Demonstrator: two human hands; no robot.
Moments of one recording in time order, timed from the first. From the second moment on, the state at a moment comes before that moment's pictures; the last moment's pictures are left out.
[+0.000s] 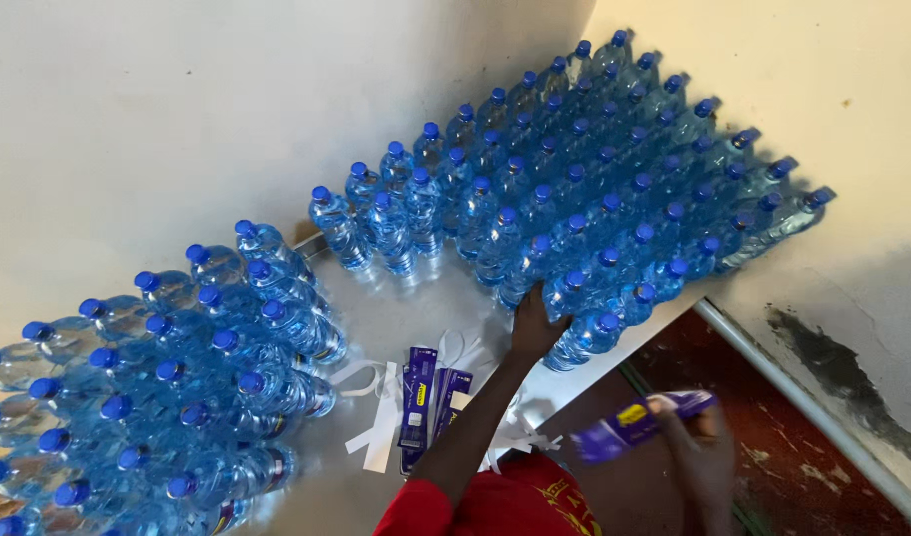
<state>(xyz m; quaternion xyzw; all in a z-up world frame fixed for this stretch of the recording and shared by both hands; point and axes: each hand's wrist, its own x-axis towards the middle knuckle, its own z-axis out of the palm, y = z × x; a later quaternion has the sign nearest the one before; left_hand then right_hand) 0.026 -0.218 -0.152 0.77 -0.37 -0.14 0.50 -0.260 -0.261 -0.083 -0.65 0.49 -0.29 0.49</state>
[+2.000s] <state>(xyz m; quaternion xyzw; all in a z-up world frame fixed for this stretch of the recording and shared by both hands) 0.052 -0.088 -0.027 0.41 -0.07 -0.40 0.82 -0.138 -0.168 -0.065 -0.61 0.31 -0.30 0.67</state>
